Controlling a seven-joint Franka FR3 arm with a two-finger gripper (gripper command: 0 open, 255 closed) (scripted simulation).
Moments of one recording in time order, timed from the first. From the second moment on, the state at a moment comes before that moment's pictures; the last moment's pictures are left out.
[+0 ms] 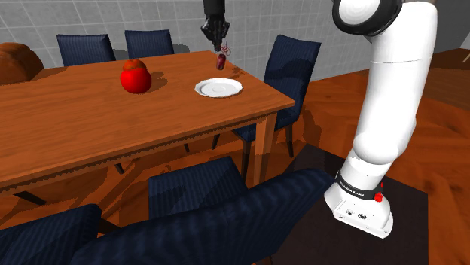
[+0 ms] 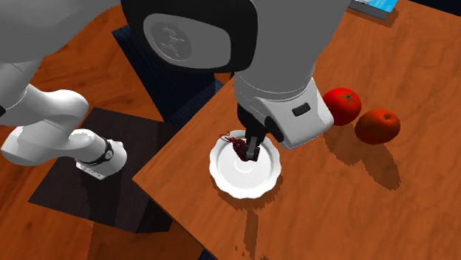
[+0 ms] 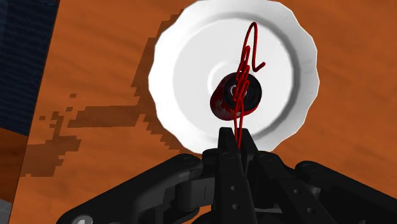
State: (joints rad) arm -0.11 0.26 0.21 -1.22 -0.09 1.46 0.13
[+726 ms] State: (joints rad) arm -0.12 0.20 0.20 -1.45 -0.08 1.64 0.13
